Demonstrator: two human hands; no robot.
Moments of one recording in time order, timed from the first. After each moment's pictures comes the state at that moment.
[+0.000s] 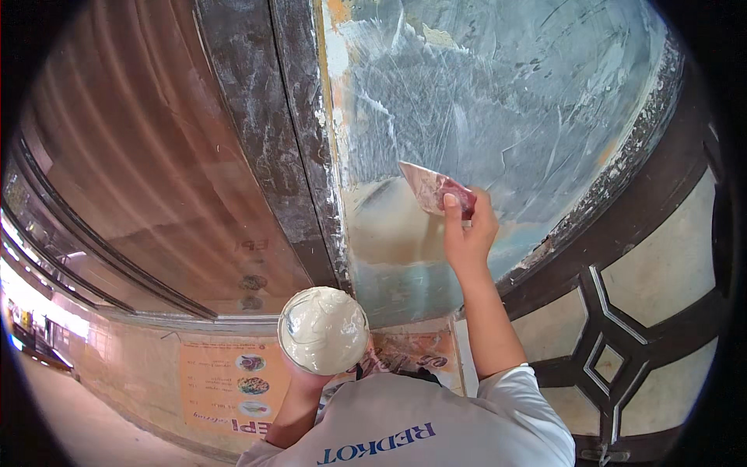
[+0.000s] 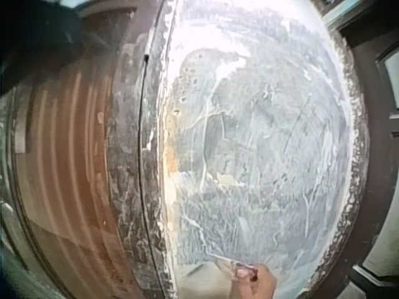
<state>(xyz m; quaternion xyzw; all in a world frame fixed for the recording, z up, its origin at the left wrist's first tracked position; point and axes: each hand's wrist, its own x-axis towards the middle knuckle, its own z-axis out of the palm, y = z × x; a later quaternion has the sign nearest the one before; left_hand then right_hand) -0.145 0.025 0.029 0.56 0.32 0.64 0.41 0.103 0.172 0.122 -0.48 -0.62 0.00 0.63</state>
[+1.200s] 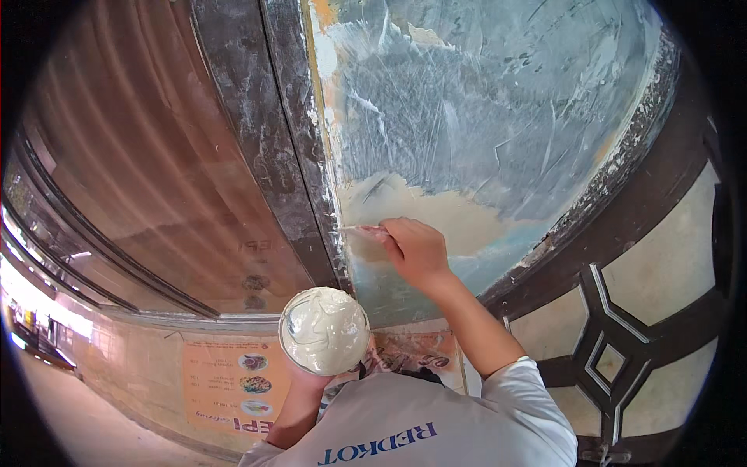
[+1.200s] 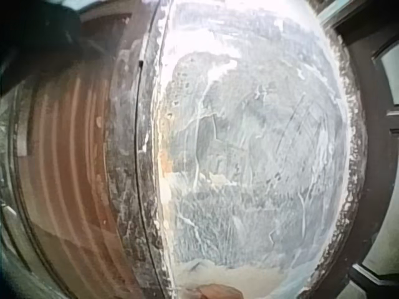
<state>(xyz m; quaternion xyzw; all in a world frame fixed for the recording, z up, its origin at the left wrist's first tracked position) -0.122 0.013 0.058 0.23 0.23 0.69 0.64 0.085 0.161 0.094 -0.45 -0.80 -0.03 0.39</state>
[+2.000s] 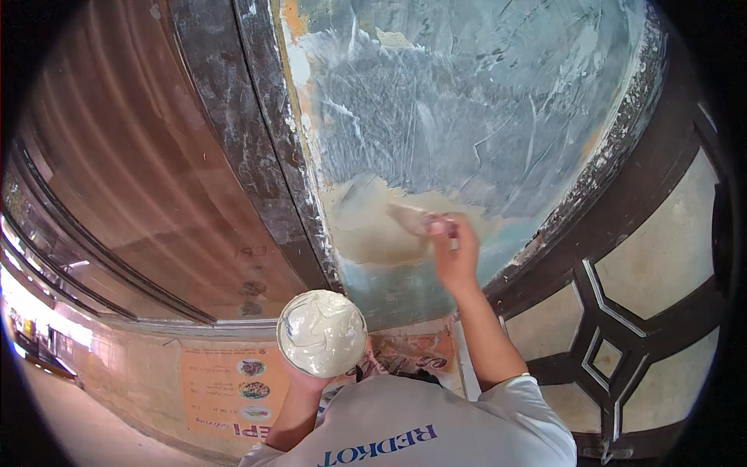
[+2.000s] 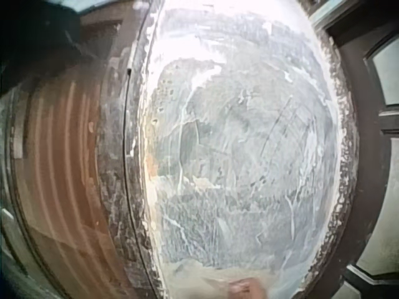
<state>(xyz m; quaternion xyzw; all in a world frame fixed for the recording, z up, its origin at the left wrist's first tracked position) -0.111 0.012 0.047 0.30 0.24 0.68 0.62 0.139 0.147 0.081 -0.45 -0.61 0.13 0.64</state>
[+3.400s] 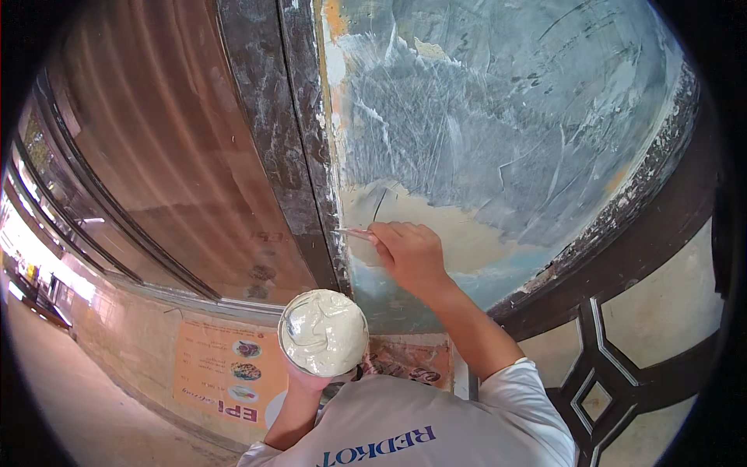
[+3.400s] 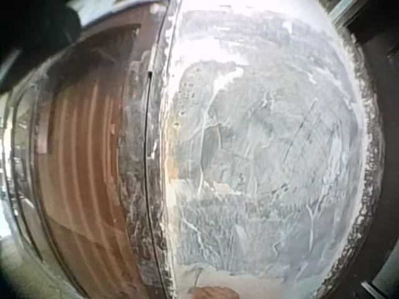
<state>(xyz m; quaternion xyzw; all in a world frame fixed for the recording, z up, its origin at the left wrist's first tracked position) -0.098 0.007 0.029 0.11 0.11 0.70 0.70 0.087 0.165 0.119 -0.35 -0.84 -0.07 0.40</state>
